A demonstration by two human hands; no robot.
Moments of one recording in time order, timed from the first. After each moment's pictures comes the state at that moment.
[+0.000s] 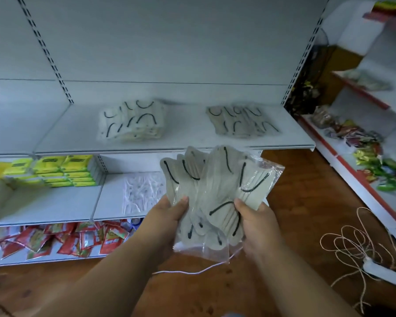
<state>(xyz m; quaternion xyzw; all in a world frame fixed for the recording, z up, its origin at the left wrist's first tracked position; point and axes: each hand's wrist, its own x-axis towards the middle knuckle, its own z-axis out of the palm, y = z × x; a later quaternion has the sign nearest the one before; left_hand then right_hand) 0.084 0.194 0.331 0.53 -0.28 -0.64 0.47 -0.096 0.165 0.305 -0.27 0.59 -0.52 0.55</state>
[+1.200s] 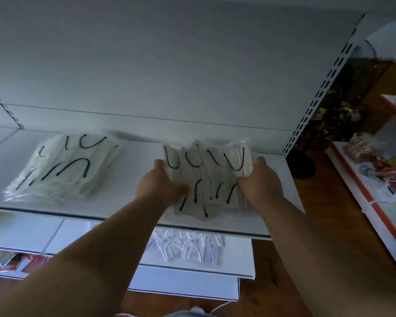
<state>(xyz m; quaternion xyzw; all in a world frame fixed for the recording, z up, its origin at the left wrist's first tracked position) -0.019 -0.149 0.338 0.84 -0.45 -0.23 0.21 -0.241 -0.220 0.339 -0.68 0.68 -0.19 0.19</state>
